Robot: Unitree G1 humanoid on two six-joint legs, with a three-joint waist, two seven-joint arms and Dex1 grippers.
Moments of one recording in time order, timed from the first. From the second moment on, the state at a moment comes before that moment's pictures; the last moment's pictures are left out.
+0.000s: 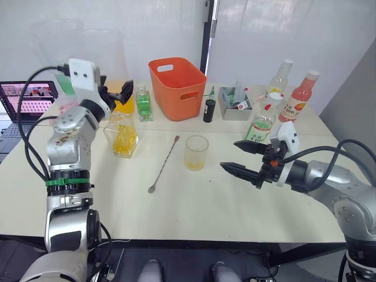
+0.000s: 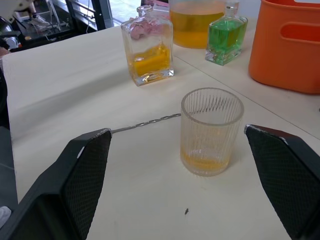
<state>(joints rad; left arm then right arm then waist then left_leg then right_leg) -0.91 0.53 0.27 0.20 -0.39 0.49 -0.50 -0.38 -0.74 -0.14 -0.48 0.80 0.79 0.67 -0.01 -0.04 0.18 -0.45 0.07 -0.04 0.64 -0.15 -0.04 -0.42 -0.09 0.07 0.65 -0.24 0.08</state>
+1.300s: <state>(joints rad) -0.09 0.77 0.40 0.34 -0.53 0.14 -1.17 0.30 -0.54 -0.53 -0.19 0.51 0.17 0.72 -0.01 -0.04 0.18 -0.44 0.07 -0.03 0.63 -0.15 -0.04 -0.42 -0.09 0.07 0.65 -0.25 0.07</state>
